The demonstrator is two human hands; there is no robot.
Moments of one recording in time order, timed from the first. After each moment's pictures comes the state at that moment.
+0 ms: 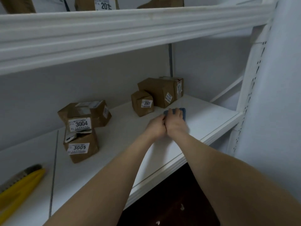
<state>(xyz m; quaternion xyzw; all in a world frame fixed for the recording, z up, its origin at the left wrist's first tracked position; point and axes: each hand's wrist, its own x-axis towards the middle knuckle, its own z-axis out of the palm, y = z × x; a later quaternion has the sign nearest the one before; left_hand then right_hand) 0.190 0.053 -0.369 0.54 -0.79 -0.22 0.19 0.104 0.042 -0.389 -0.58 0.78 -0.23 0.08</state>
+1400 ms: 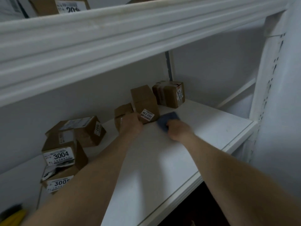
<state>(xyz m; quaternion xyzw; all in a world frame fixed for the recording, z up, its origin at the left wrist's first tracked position) 0.218 -0.058 -0.350 0.68 -0.69 -0.04 0.22 0.054 -0.043 -0.396 -0.66 0.72 -0.14 0.15</state>
